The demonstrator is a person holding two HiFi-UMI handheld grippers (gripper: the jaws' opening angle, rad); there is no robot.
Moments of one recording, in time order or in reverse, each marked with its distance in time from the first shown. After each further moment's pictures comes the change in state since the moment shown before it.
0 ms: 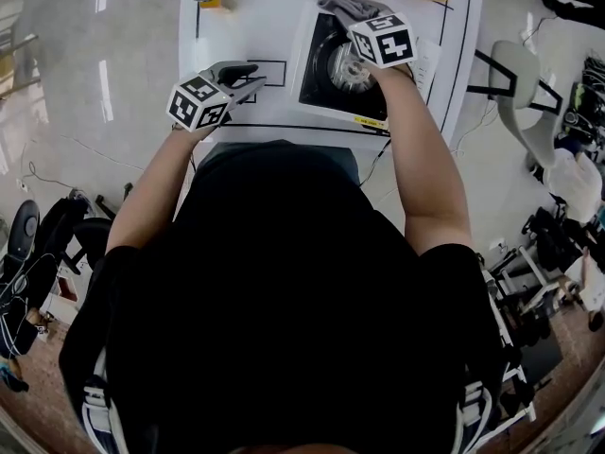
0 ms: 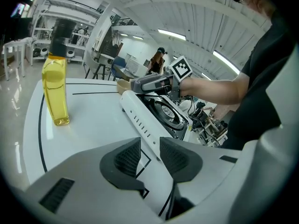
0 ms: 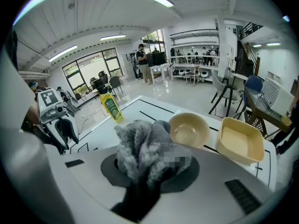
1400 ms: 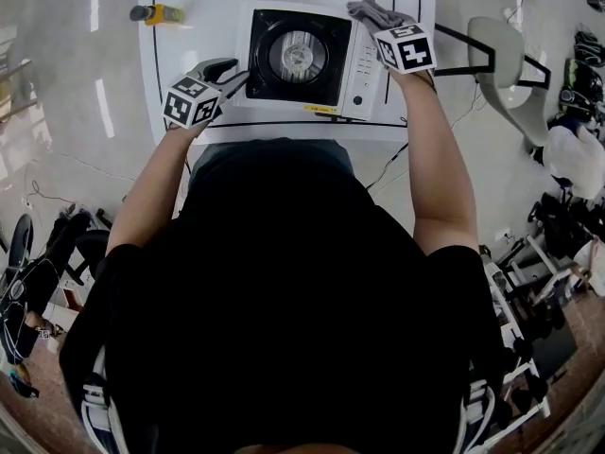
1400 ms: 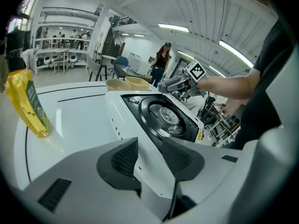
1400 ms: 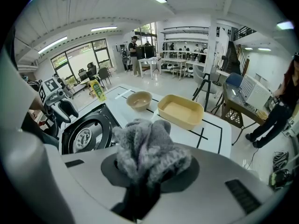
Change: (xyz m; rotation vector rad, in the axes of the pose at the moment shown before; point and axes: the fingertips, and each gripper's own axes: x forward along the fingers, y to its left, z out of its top) left arm 0.086 -0.047 0.030 0.022 0.035 0.126; right arm -0.135 -0.139 -0.120 0.014 0.095 -0.146
